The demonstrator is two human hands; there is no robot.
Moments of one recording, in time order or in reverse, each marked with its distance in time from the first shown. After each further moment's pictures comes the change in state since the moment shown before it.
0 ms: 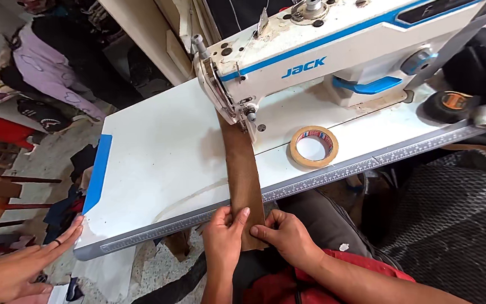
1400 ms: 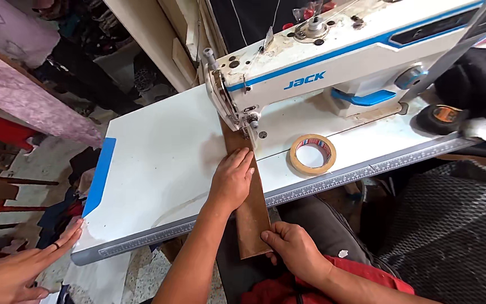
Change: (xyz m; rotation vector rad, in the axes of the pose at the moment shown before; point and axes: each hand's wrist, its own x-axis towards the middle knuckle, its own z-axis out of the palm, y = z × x) left_hand 0.125 0.037 0.029 0.823 -0.205 0.879; right_hand -0.013 0.002 -0.009 0.063 -0.090 0.002
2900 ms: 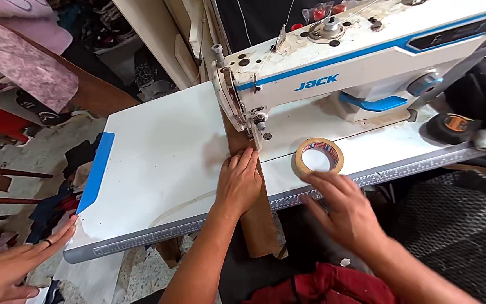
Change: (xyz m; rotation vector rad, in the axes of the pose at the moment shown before) left_hand 0.001 0.015 0.003 0.103 -0.067 -0.117; right_hand 0.001 -0.039 -0.089 -1.006 0.635 -0.826
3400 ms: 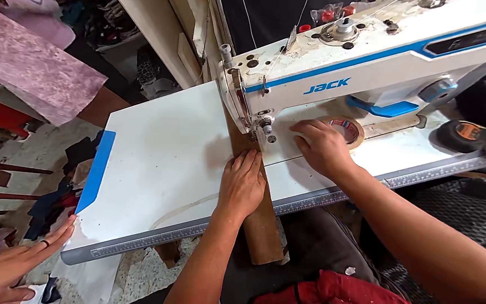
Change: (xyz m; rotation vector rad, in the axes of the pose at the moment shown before) left_hand 0.004 -0.001 0.001 -0.004 0.004 -0.011; right_hand 0.129 0.052 0.033 0.001 0.019 -0.052
